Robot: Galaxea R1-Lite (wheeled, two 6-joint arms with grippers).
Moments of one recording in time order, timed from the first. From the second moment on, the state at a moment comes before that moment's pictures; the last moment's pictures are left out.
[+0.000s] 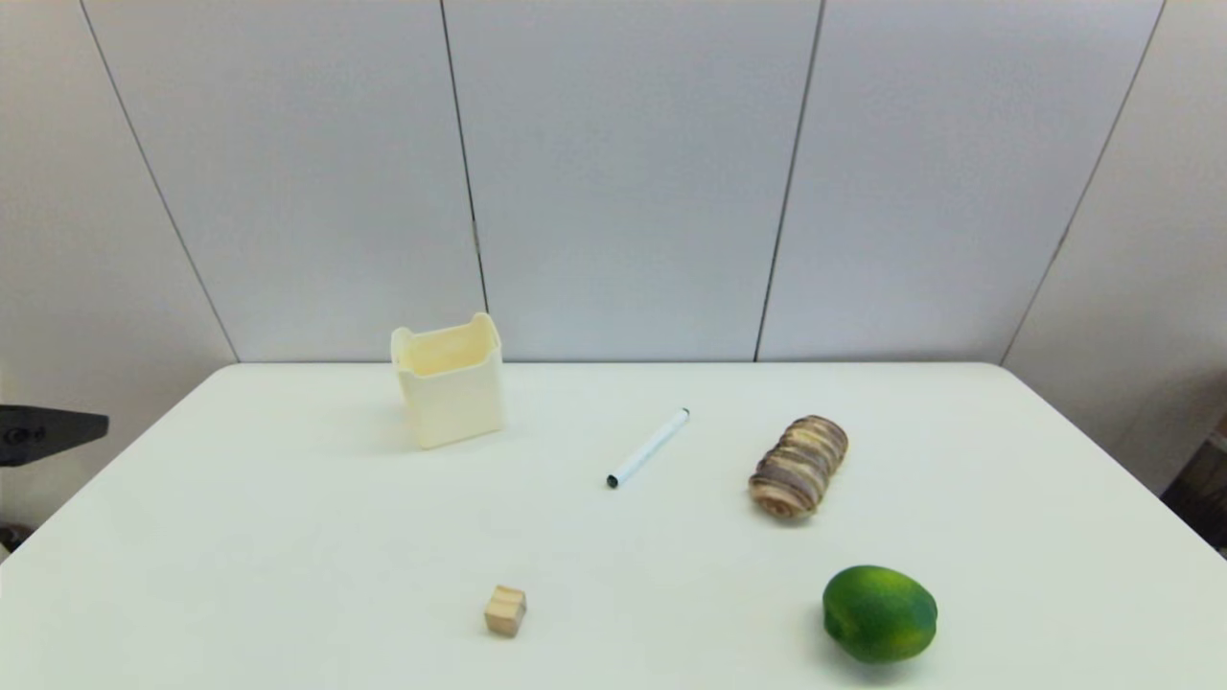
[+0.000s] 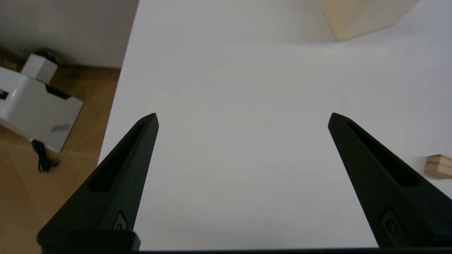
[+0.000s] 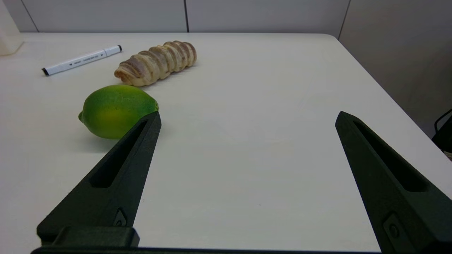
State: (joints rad) left arm 0.03 1.07 -1.10 0.62 0.15 0.06; right arm 0.00 0.00 0.00 0.00 0.00 0.00
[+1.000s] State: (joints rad) left arm 0.01 0.11 -0.40 0.33 -0.09 0.03; right arm 0.00 0.00 0.00 0.00 0.00 0.00
